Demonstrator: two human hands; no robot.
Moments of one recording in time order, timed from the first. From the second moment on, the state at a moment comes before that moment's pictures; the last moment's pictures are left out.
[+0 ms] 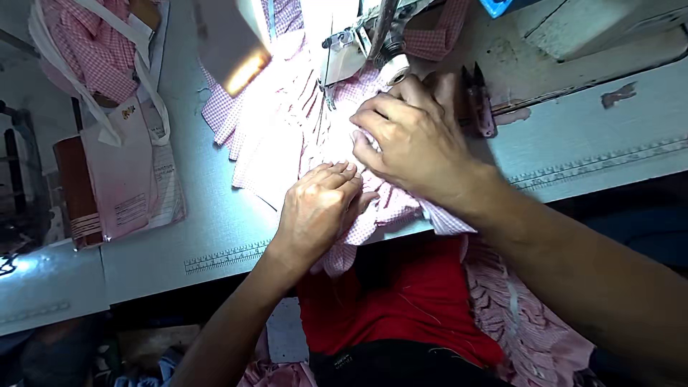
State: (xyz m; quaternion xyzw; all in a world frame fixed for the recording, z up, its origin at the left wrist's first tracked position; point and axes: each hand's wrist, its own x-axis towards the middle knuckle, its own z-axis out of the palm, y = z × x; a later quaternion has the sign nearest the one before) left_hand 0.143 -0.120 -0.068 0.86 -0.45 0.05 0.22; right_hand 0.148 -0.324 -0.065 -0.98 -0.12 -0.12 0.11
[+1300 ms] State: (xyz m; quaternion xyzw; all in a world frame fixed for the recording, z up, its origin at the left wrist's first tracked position) left_hand 0.225 -0.115 -0.087 0.81 -0.51 0.09 0.27; right_hand 0.195 -0.332 -0.073 -0.98 -0.04 -0.20 0.04
